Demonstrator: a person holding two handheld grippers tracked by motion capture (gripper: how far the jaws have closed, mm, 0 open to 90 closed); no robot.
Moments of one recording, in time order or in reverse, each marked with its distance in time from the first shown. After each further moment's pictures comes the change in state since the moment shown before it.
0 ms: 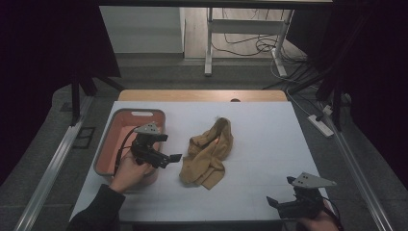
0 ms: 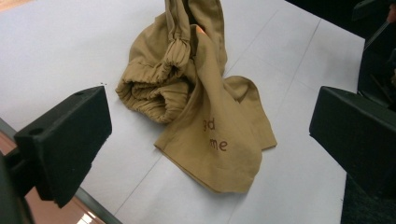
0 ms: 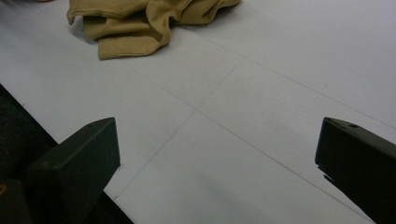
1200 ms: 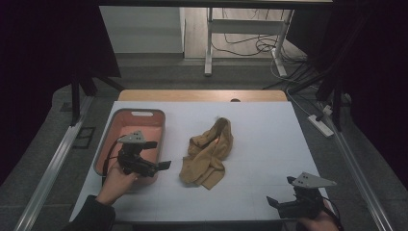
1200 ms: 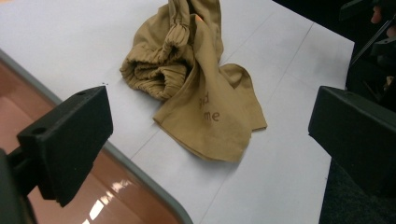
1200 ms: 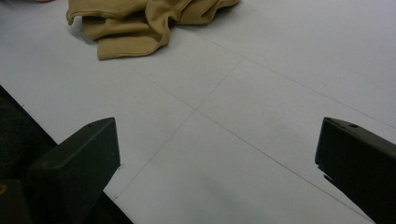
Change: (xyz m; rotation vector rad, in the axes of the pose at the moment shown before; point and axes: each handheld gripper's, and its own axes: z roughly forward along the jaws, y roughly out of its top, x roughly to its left) left arm -0.006 -0.031 -0.028 -0.044 0.013 -0.032; right arm 0.000 0.000 0.000 0.000 -0.002 0.002
